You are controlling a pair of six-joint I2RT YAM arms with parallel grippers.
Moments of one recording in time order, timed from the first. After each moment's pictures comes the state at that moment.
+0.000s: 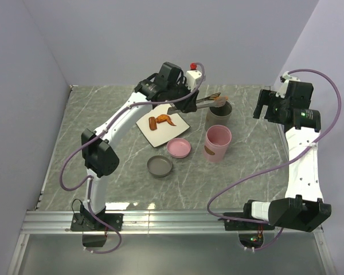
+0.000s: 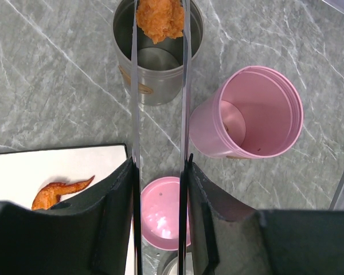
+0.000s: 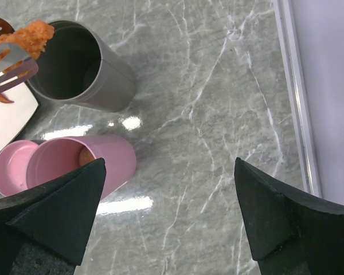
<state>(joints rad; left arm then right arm) -0.65 2.05 2.16 -0.74 0.42 0.13 -0.19 1.26 1.48 -0.92 -0.08 0.05</state>
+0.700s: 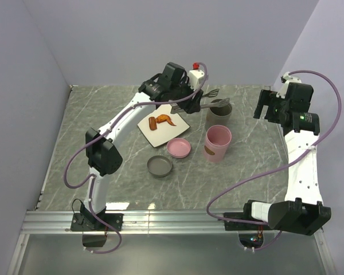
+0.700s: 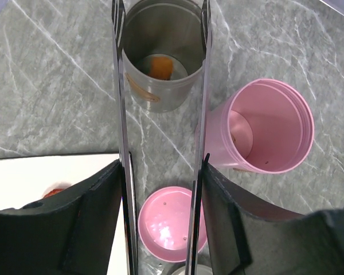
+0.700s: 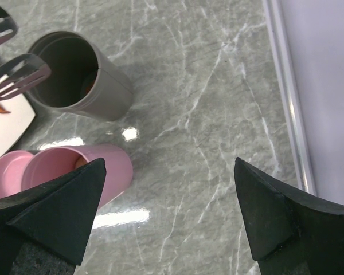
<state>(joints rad) -0.67 2.09 2.20 -0.72 0.38 0.12 -0.19 1.23 1.43 -0.85 -0.07 0.05</state>
